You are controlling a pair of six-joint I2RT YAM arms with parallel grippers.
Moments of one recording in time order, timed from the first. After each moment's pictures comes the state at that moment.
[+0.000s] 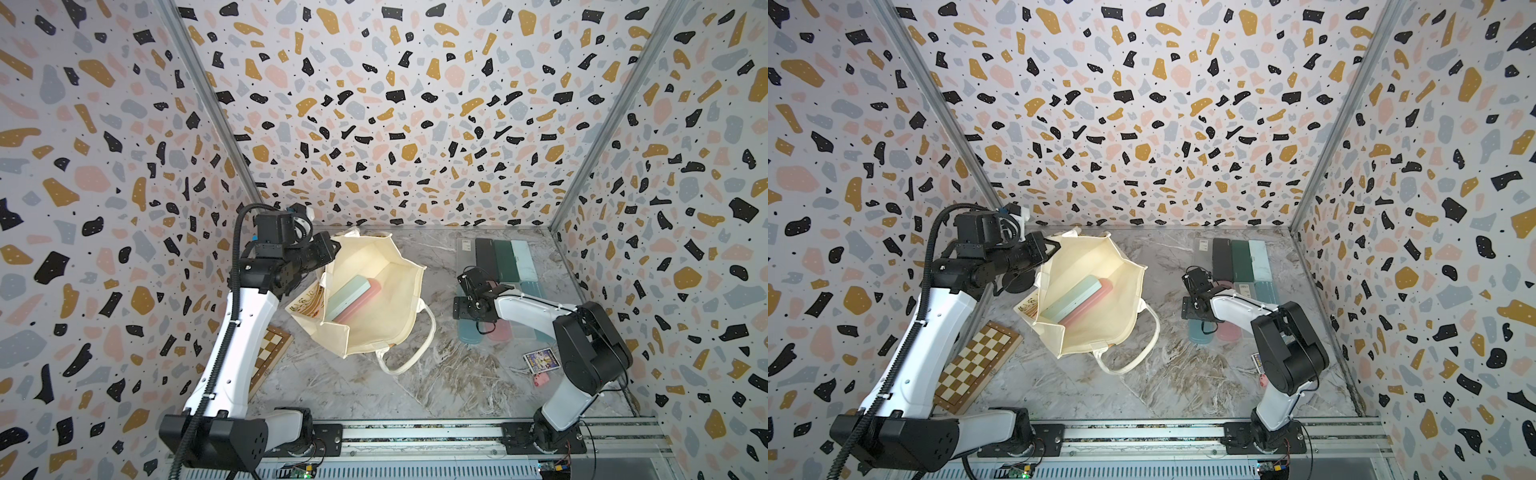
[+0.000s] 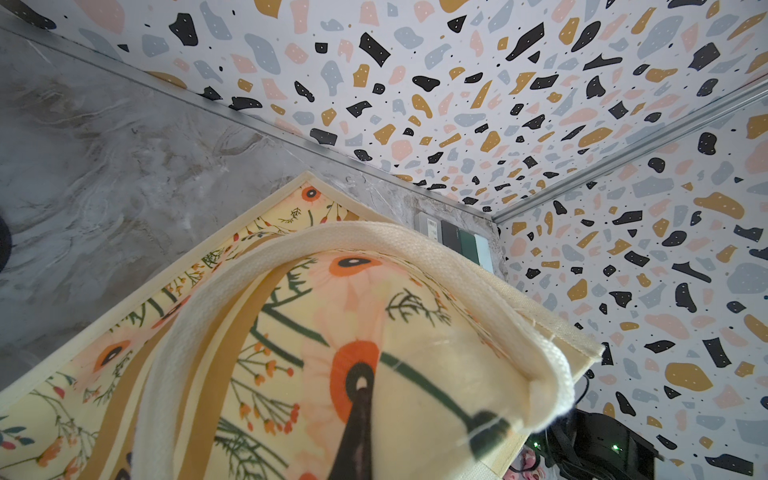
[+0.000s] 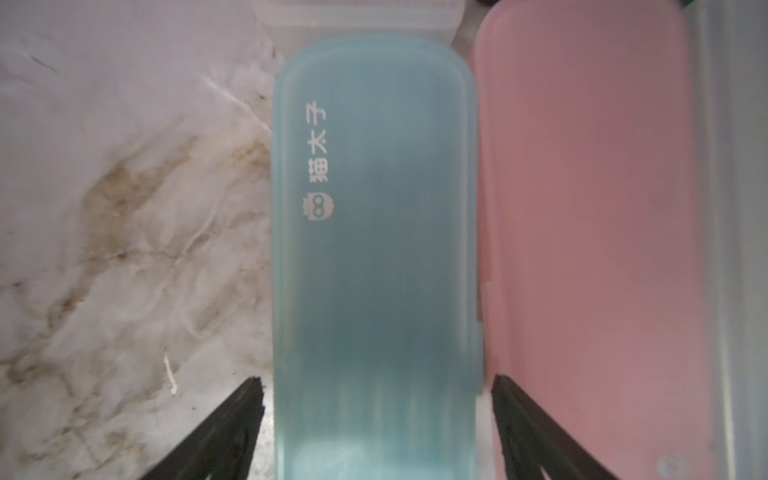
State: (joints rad) left arm -0.07 1.27 1.44 -0.75 0.44 -0.50; right arm 0.50 1.68 1.01 -0.47 0.22 0.54
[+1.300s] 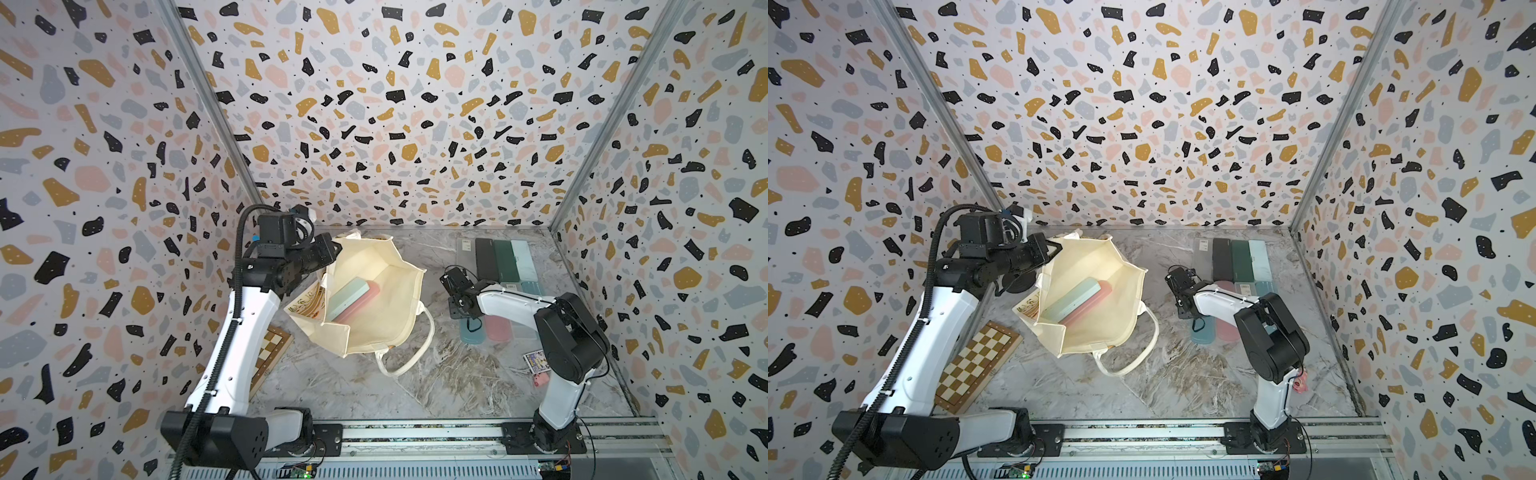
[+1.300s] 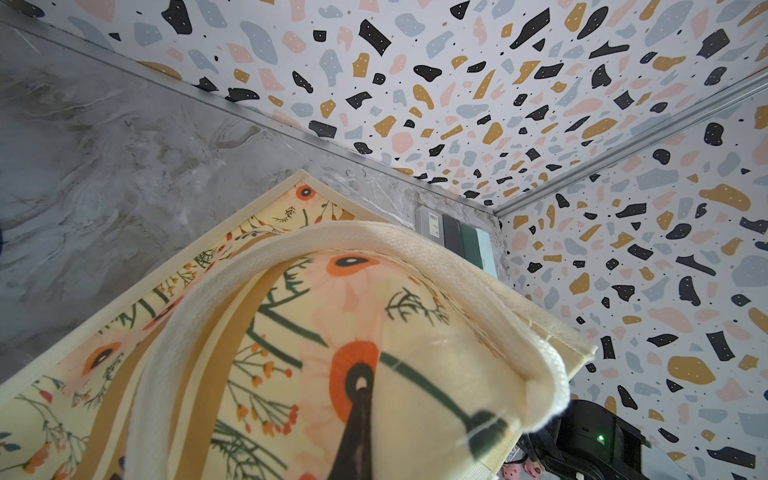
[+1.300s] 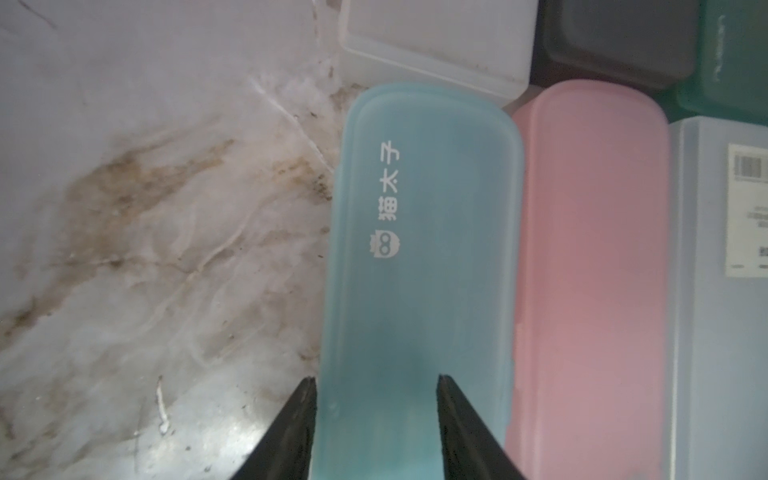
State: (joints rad) left arm -0.07 1.28 1.43 -0.74 0.45 -0.49; right arm 0.59 1.83 1.14 -0.55 0.38 0.44
